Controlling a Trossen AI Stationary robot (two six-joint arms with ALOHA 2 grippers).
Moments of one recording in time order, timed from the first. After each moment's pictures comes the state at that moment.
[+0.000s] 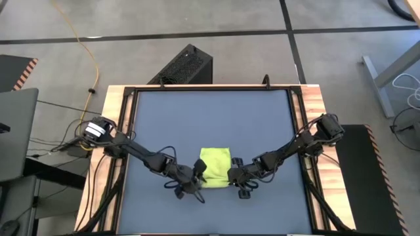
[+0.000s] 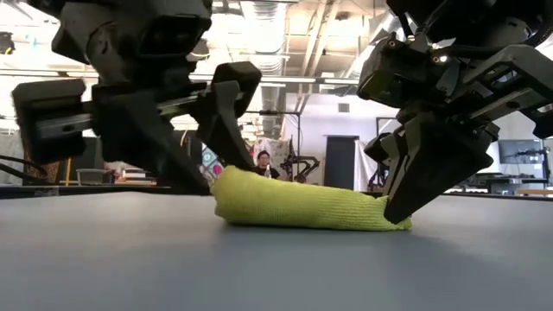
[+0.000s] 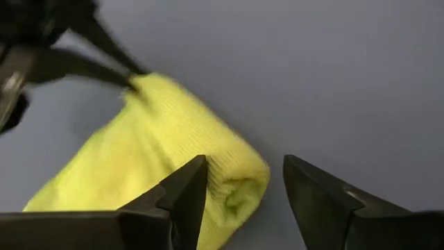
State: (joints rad) left arm -0.38 1.77 0.83 0.26 -0.07 0.53; right arm 0.40 1.75 0.79 0.12 0.04 0.31
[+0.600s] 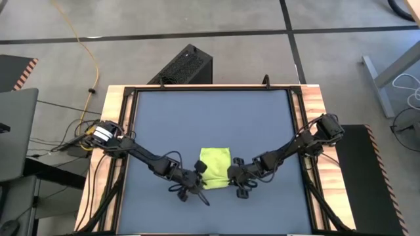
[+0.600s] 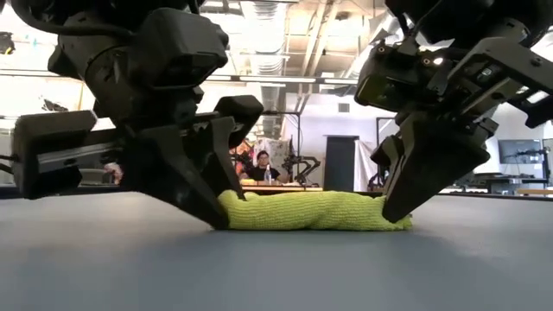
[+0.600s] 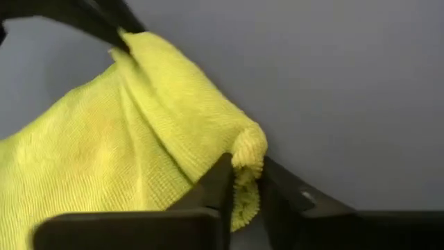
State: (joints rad) left arm -0.39 1.87 0.86 0.22 -0.12 0.34; right arm 0.40 1.76 0.79 0.12 0.03 0.45
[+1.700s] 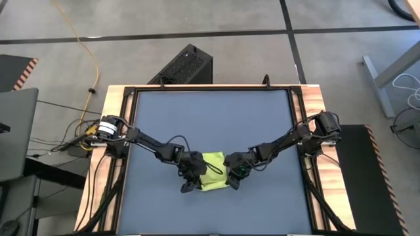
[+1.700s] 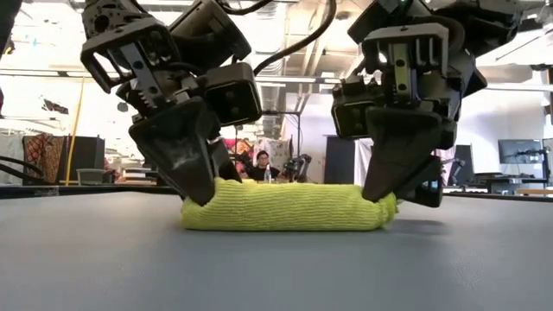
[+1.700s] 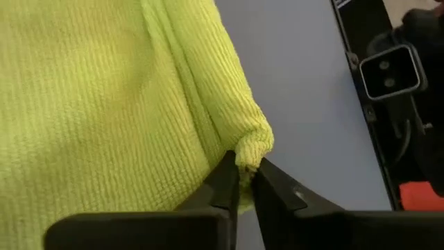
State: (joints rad) left arm -0.20 1.88 0.85 0.18 0.51 -0.36; right arm 0.26 1.76 0.79 0.13 -0.27 0.93
